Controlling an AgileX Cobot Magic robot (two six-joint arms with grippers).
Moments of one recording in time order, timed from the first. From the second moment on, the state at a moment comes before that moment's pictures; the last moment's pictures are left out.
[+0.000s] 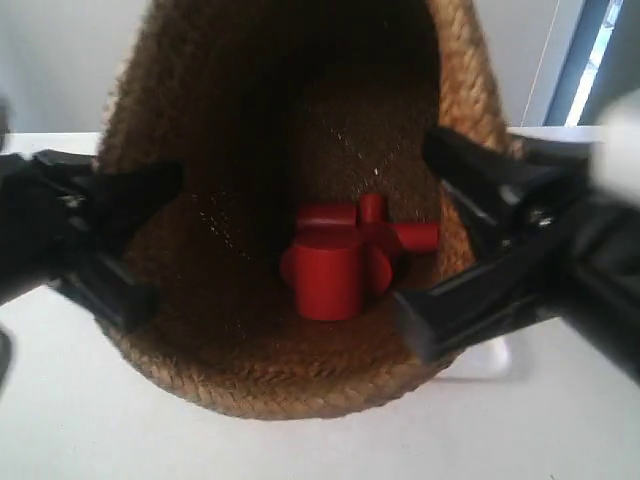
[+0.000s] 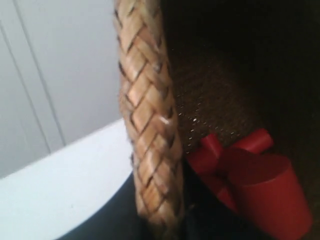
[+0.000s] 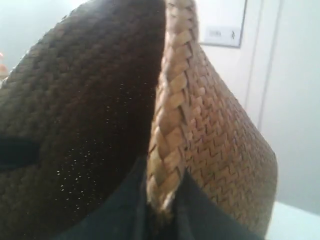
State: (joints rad) left arm -0.75 0.88 -0.46 -0.54 -0.34 0.61; right arm 1.37 0.86 -0.51 1.30 -1.04 -1.23
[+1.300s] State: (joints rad) left arm -0.69 1.24 -0.58 -0.70 -0.49 0.73; right arm 0.85 1.13 -0.46 1.02 -0.85 -0.93
